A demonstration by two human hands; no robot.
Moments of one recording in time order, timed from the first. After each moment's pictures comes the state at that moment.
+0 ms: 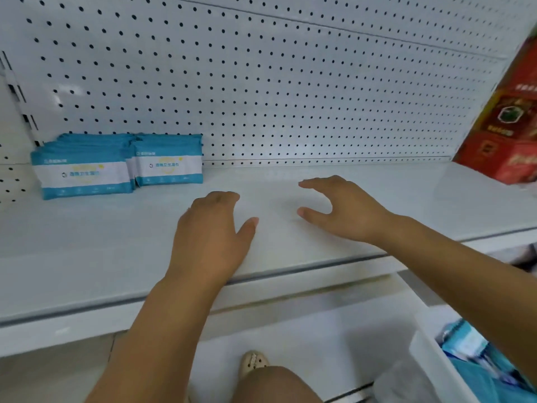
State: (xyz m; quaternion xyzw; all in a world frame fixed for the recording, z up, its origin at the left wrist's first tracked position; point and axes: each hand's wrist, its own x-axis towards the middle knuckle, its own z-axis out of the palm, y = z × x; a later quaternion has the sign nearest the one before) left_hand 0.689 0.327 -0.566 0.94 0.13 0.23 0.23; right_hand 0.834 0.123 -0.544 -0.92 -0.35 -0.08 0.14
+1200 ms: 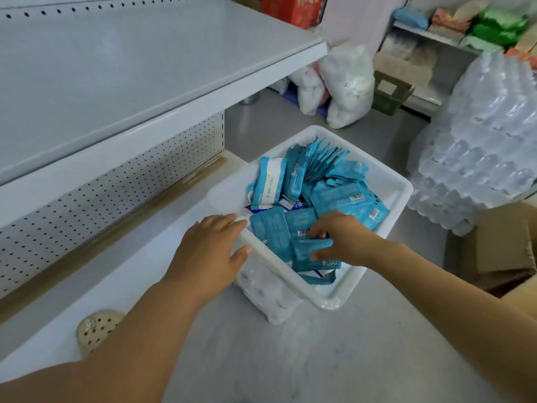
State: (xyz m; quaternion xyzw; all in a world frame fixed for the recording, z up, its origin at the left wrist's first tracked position) left_hand 0.736 0.019 -0.733 0.94 -0.29 -0.07 0.19; right_hand 0.694 -0.269 -0.736 -0.98 0.01 0.15 0.10
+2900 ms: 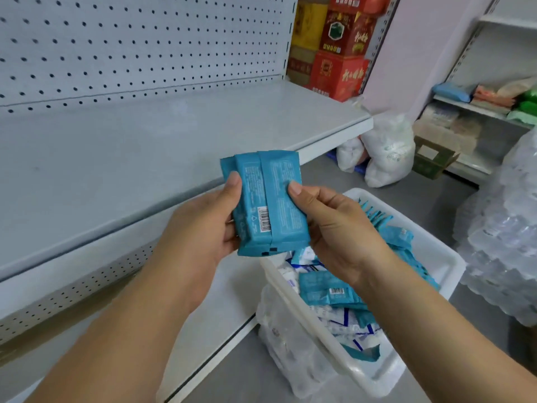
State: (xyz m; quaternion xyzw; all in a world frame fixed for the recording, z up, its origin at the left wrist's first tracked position) left_hand 0.752 0.060 -0.603 0.59 0.02 -0.14 0.79; right_hand 0.742 -0.115 -0.602 -0.58 0.06 0.01 0.81
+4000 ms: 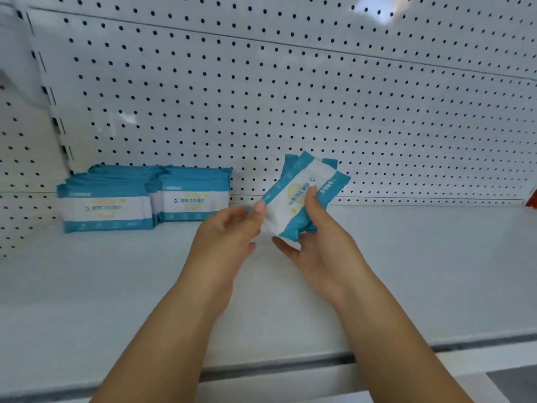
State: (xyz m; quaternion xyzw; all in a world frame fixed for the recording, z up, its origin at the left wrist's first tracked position) left_hand 0.748 0.359 -0.554 0.61 0.18 0.24 0.74; right_hand 0.823 0.239 -0.548 -0.51 -0.16 0.22 0.82
